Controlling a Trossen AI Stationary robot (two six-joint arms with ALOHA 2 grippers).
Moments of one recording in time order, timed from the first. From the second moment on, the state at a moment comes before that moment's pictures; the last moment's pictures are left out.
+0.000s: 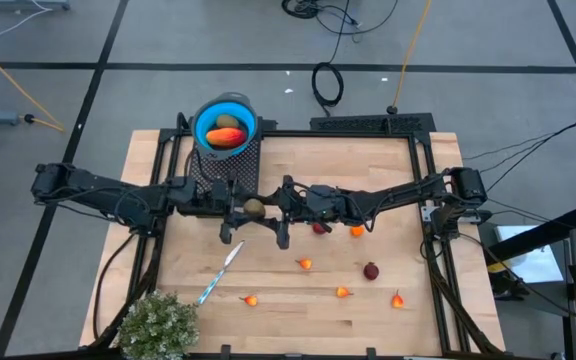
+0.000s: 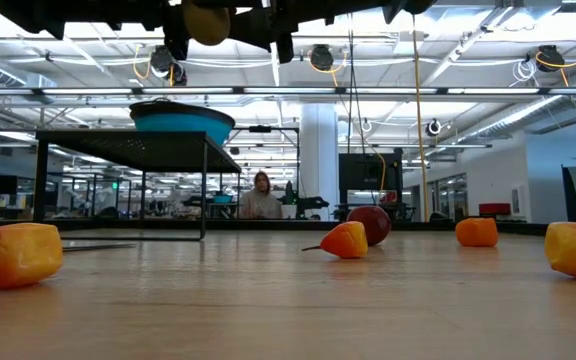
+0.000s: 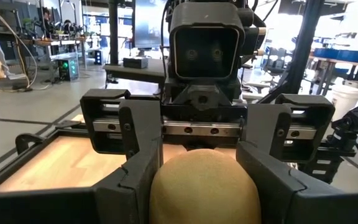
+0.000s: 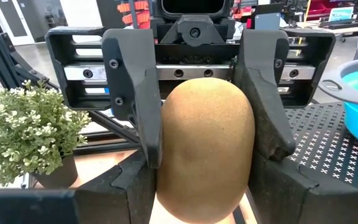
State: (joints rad) left arm -0.07 1.06 0.55 0.55 -0.01 -0.08; right arm 0.08 1.77 1.24 0.42 0.10 0.12
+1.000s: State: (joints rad) left arm -0.07 0.97 0.55 0.57 -0.17 -0.01; right arm 0.08 1.77 1.24 0.10 -0.06 0.24
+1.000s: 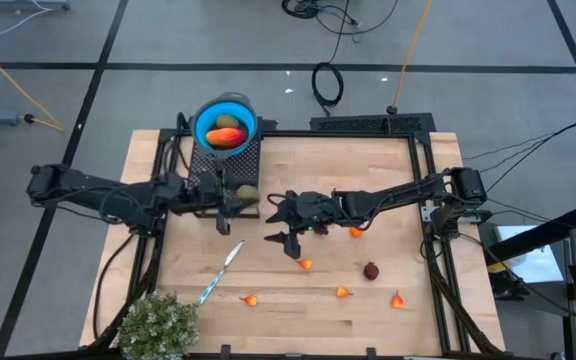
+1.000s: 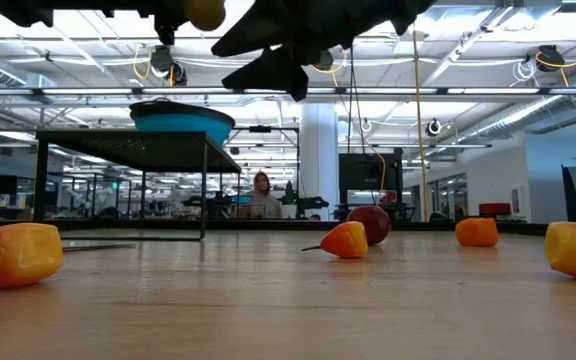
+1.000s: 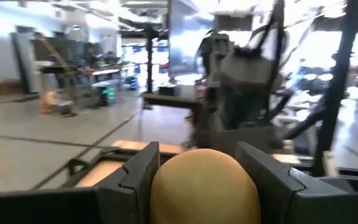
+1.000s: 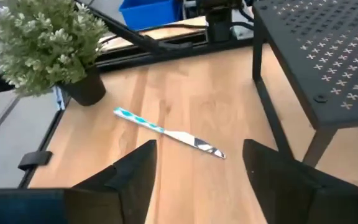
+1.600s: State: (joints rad) left arm 0.05 0.95 0.85 -0.15 -0.34 -0.03; right arm 0.07 1.69 1.23 0.04 -0.08 0.11
